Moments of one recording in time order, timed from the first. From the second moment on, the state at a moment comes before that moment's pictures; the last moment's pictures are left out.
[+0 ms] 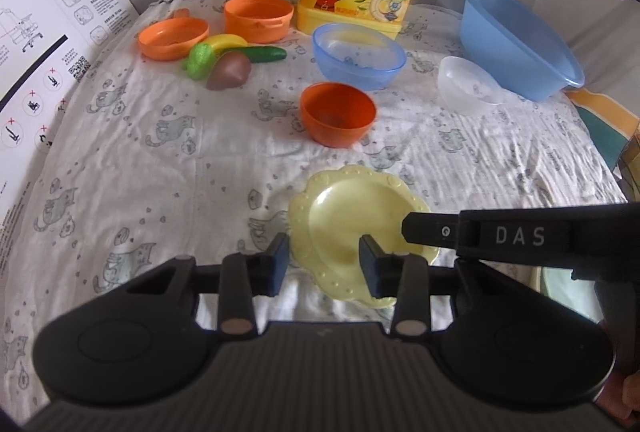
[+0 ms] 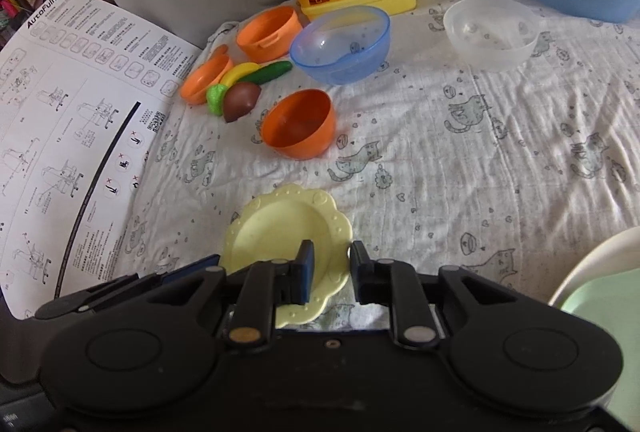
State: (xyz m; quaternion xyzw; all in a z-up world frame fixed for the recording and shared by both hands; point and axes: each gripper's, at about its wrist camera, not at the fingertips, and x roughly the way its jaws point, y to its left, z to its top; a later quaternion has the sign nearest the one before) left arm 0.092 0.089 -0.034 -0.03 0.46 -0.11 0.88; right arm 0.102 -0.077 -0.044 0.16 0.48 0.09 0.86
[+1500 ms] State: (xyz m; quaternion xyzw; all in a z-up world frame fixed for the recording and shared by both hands) left arm 0.012 -0.116 -0.028 0.08 0.49 -0.25 0.83; right arm -0.046 -0.264 -0.035 0.25 0.43 -0.05 0.87
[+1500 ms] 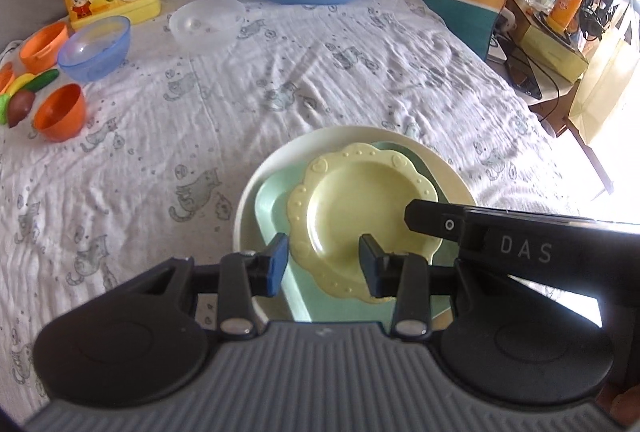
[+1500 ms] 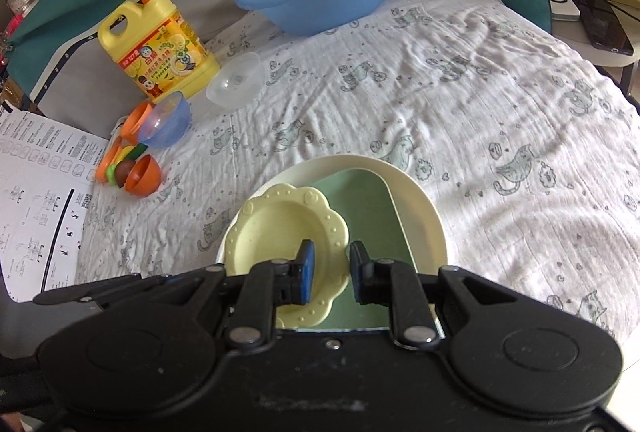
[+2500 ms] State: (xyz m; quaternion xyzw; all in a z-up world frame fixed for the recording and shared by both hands) left arm 0.018 -0.100 -0.025 0.10 0.47 -0.22 0.85; right arm -0.049 -0.267 -0.027 0.26 0.39 -0.08 0.88
